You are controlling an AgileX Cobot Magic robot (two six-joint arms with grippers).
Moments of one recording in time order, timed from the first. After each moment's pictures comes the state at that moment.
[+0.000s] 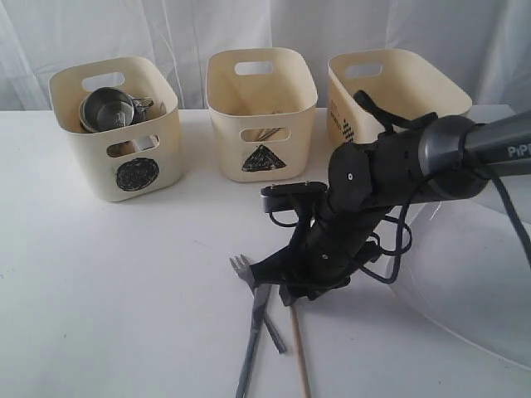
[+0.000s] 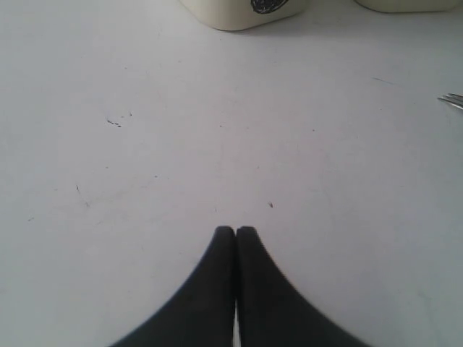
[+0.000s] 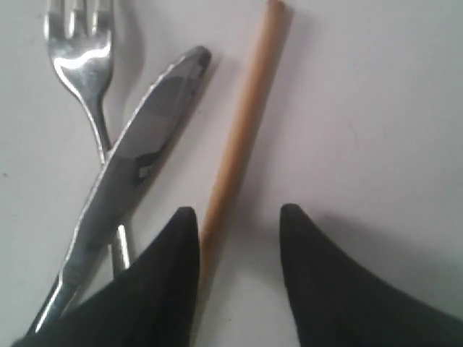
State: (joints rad) left arm 0.07 0.00 0.01 -0.48 0.59 0.42; right arm 0.44 1.91 -1.09 0.27 0.60 -0.01
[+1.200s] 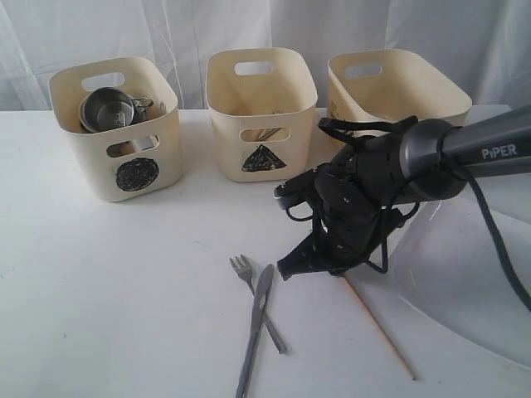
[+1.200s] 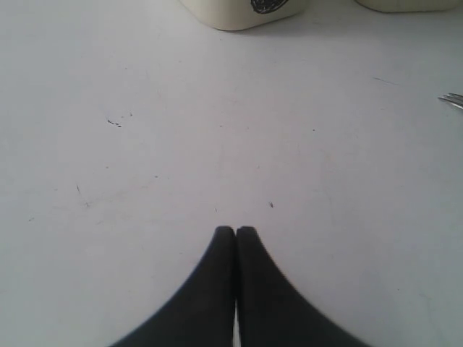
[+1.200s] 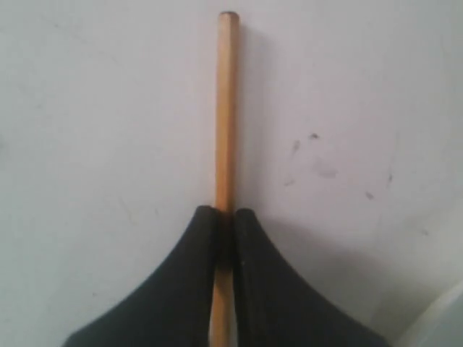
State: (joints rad) left arm 0.07 0.00 0.01 -0.48 0.59 0.42; right arm 0.46 1.97 -1.13 -0.35 0.59 0.44
